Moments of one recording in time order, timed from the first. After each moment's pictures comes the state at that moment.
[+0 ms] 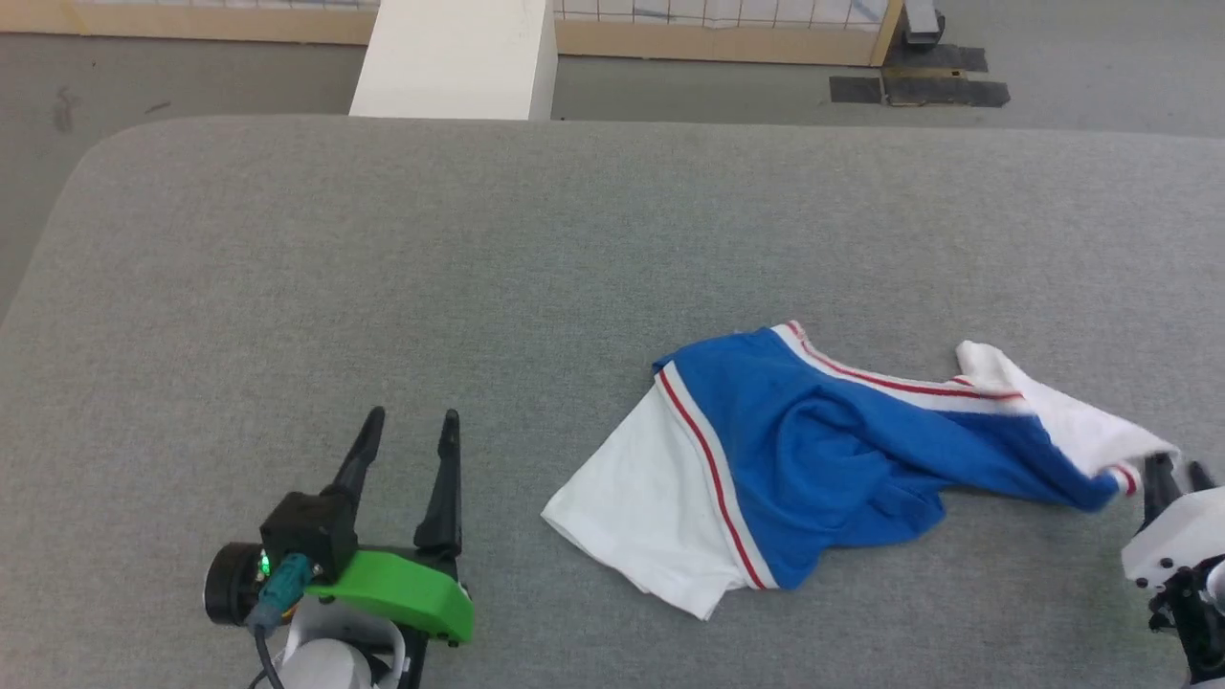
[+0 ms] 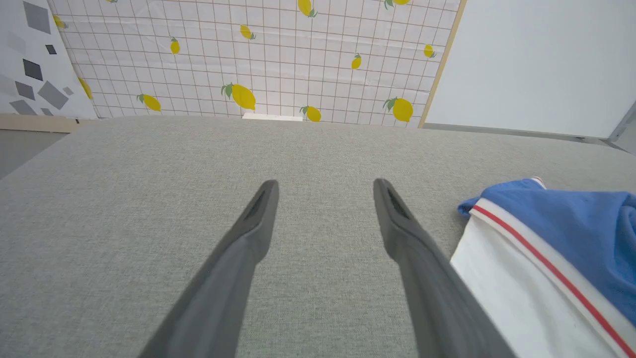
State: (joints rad) left arm -0.09 0.23 -0.30 0.11 -0.35 0.10 -0.26; right arm -0.22 -0.05 -0.53 0.35 0.18 0.13 0.25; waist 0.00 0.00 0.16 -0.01
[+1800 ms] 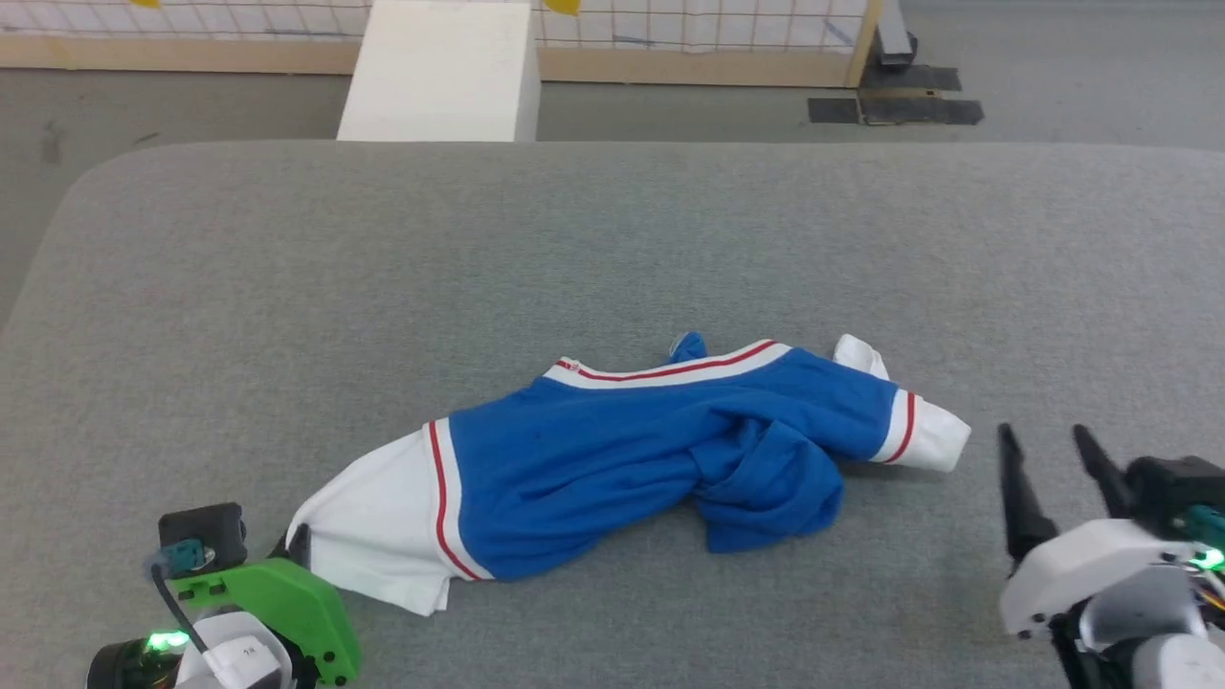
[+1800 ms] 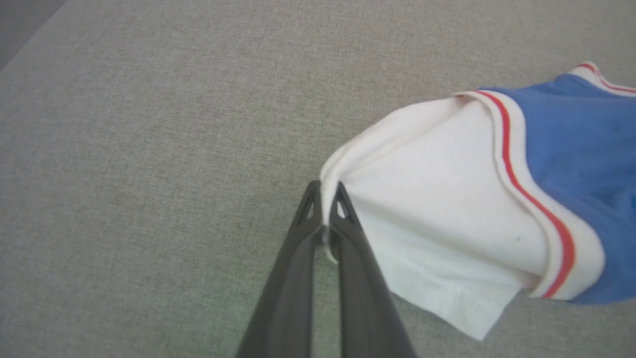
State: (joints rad) left arm -0.01 0.34 -0.18 0.10 -0.49 0.23 0.23; right arm -0.02 -0.05 -0.18 0.05 0.09 0.13 0.08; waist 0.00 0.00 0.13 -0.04
